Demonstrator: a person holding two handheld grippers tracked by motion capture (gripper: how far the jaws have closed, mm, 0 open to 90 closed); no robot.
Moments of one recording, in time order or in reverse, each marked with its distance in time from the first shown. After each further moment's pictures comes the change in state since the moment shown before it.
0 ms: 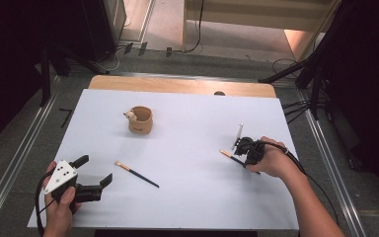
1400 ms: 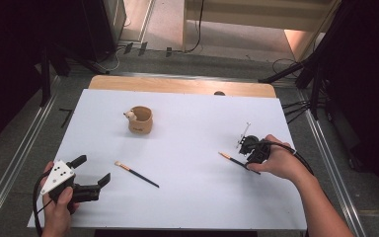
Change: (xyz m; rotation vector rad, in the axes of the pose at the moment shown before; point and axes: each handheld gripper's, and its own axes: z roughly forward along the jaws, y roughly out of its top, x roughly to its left) left arm 0.003 -0.001 -0.003 -0.013 0.009 -0.009; right arm -0.003 -0.014 -0.010 -0.096 0.007 0.006
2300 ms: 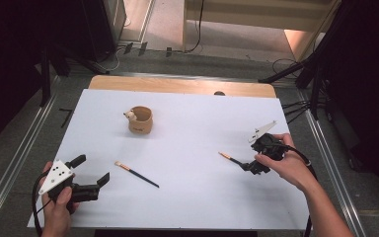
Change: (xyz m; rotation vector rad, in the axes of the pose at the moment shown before) left arm 0.000 0.001 -0.001 -0.010 -0.001 -0.009; right arm -0.001 -0.033 -0.026 -0.379 0.067 0.067
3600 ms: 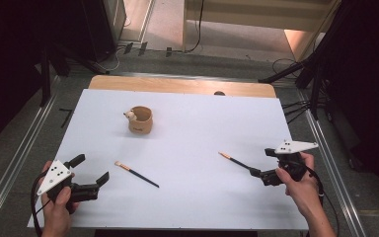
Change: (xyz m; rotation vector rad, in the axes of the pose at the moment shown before) left arm 0.000 0.001 -0.002 -0.018 0.006 -0.008; right arm 0.021 -0.063 -0.026 -0.406 -0.029 0.199
